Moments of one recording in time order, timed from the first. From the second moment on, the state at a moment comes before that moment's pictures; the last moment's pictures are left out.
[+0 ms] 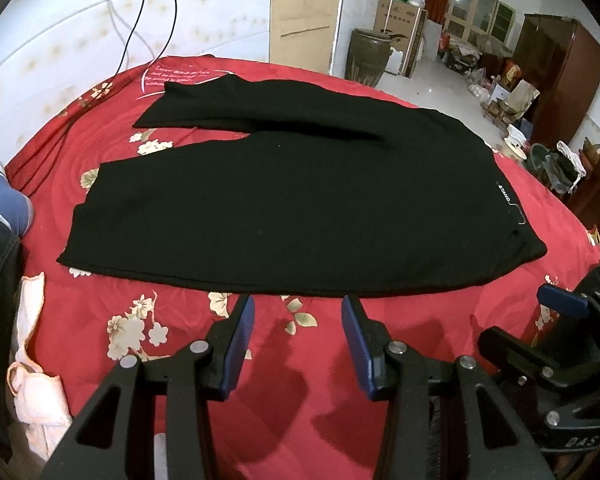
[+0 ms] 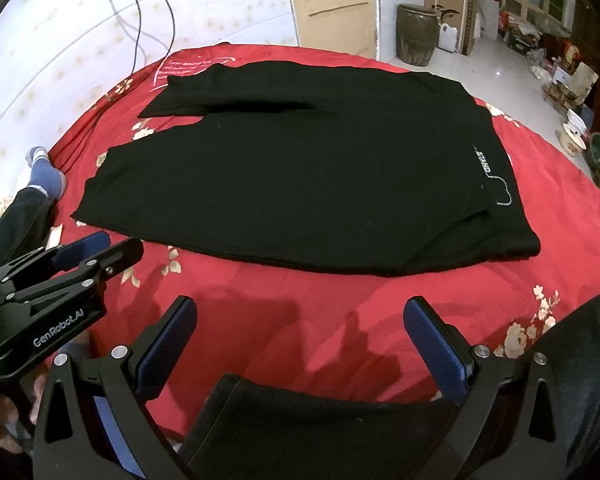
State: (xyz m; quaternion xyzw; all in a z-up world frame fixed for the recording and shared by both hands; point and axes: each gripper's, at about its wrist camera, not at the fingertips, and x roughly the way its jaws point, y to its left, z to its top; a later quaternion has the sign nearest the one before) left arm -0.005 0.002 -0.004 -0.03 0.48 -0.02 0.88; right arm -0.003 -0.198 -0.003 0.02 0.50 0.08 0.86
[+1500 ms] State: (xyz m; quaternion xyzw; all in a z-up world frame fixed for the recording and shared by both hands) left arm 0.316 0.079 -0.033 0.01 0.49 0.03 0.87; right arm 0.329 -0.257 -0.021 0.03 0.49 0.19 0.85
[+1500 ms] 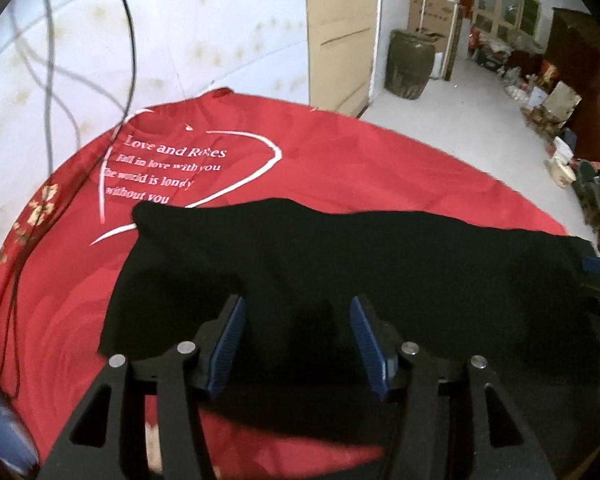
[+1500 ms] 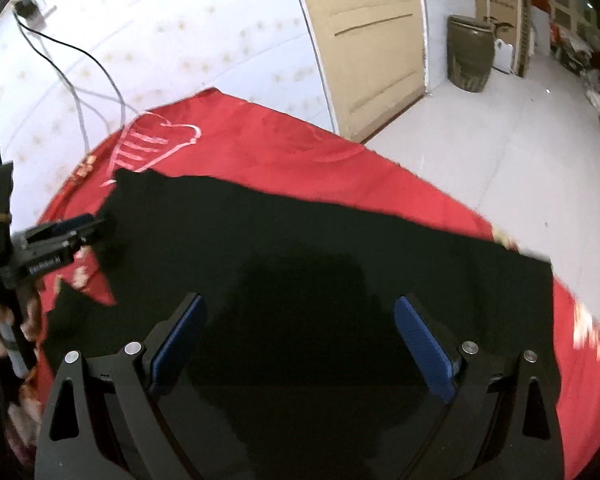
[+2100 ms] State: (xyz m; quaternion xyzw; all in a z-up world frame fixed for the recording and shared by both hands) left arm 0.335 0.045 -0.059 0.08 0.46 0.02 0.89; right arm 0.390 -0.244 -0.063 -0.11 0.49 0.24 0.83
